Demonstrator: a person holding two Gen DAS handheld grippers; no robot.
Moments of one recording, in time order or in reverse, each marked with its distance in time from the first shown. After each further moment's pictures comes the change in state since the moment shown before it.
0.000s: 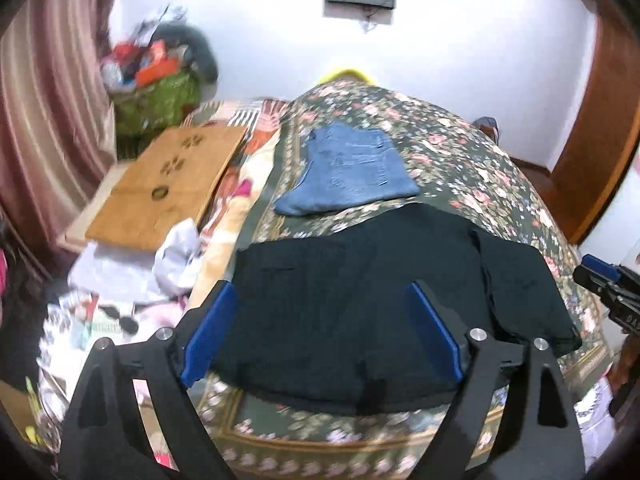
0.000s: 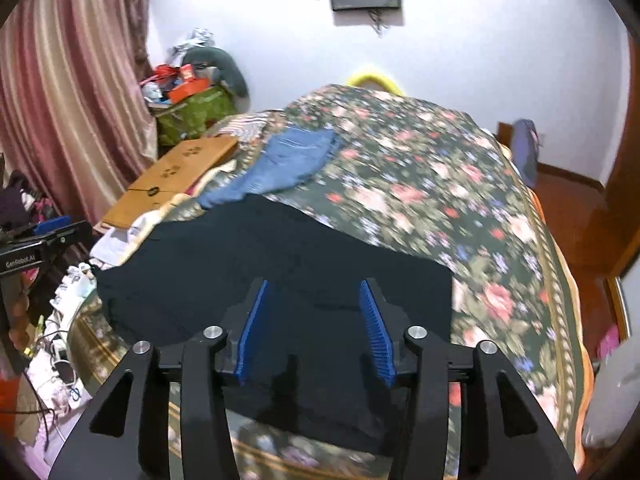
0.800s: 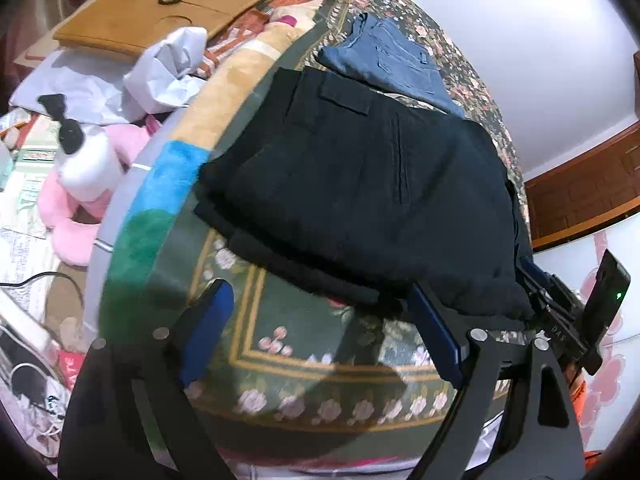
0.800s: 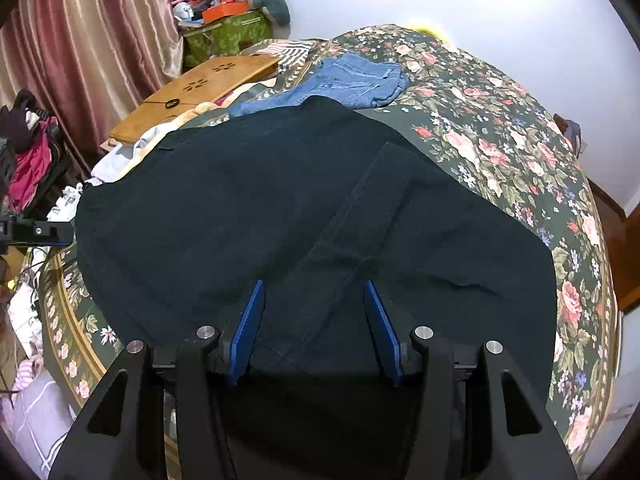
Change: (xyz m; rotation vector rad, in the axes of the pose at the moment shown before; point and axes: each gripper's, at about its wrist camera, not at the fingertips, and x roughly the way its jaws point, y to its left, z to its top) left arm 0.078 0.088 -0.088 -0.371 0.364 -0.277; right arm 0.082 0.051 -0.031 -0.150 0.228 0.030
